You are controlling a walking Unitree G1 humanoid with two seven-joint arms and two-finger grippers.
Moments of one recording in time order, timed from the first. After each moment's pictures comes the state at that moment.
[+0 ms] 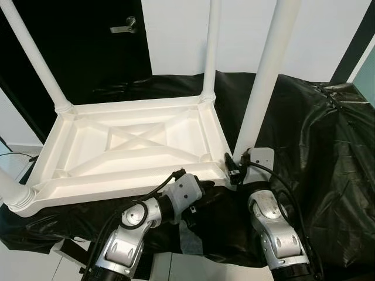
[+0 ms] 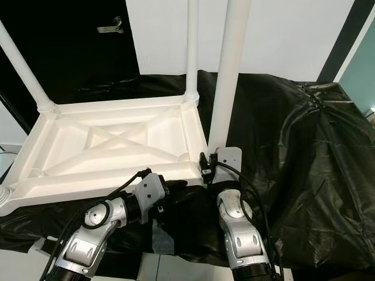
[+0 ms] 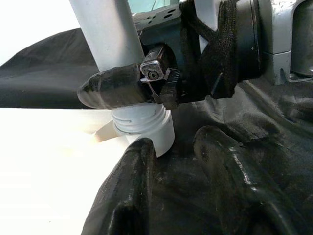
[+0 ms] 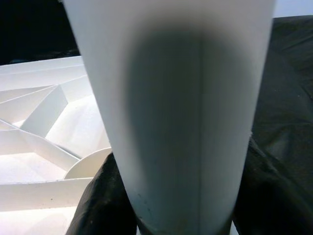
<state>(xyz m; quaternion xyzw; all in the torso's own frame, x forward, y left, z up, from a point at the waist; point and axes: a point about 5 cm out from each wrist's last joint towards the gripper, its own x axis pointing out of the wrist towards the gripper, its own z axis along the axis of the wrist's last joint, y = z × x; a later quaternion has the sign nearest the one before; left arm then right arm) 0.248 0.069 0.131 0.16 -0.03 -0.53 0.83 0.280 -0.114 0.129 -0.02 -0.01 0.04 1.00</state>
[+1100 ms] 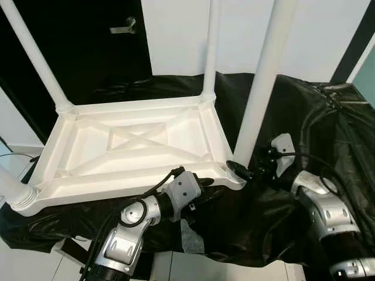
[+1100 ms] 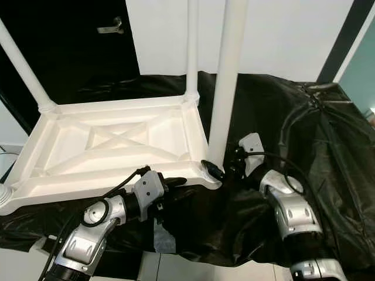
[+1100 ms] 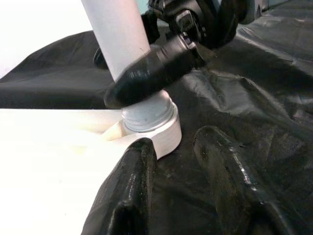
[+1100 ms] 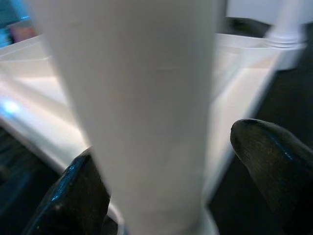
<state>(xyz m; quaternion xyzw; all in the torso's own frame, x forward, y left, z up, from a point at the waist) 0.252 0.072 0.135 0.17 -0.04 -0.53 0.83 0.313 -0.168 0.143 -0.11 0.01 0.39 0.91</state>
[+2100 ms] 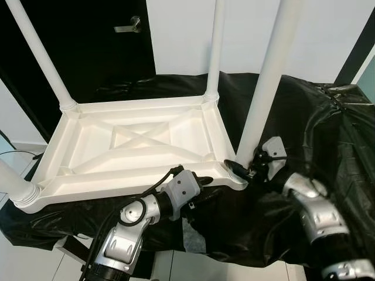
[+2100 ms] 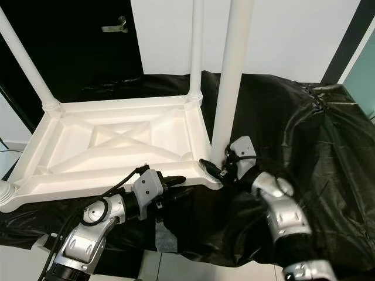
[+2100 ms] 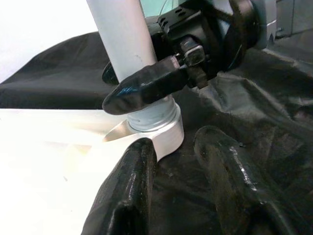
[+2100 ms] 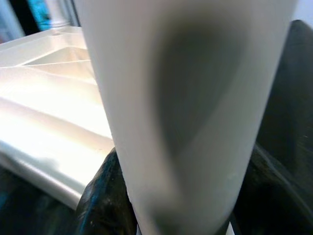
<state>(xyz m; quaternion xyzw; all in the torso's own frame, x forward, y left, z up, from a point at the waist) 0.252 0.072 0.136 0.16 -0.04 -0.53 0.83 0.301 -0.157 0.129 -0.10 0.00 0.27 0.96</state>
